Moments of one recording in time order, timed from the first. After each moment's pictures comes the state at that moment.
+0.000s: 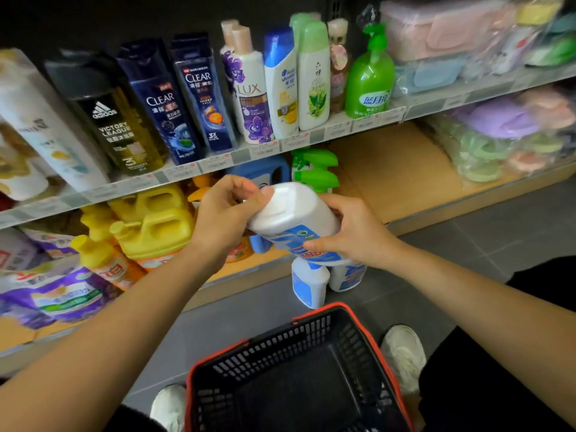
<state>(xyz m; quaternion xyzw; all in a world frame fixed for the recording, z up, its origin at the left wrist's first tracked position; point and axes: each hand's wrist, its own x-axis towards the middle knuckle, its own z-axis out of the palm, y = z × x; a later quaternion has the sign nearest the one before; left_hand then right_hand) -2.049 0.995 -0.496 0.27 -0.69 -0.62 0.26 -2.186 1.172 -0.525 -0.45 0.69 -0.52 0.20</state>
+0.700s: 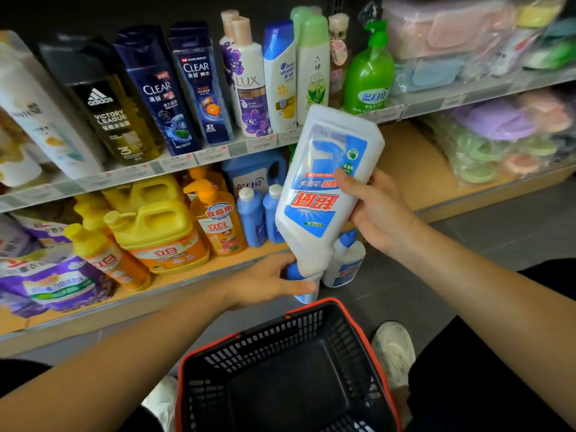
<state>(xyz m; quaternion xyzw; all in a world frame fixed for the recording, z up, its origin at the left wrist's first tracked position) -2.033 1.037 -0.573 0.07 -0.80 -0.59 -0.11 -2.199 1.181 -0.500 -0.16 0.50 -0.78 0.33</state>
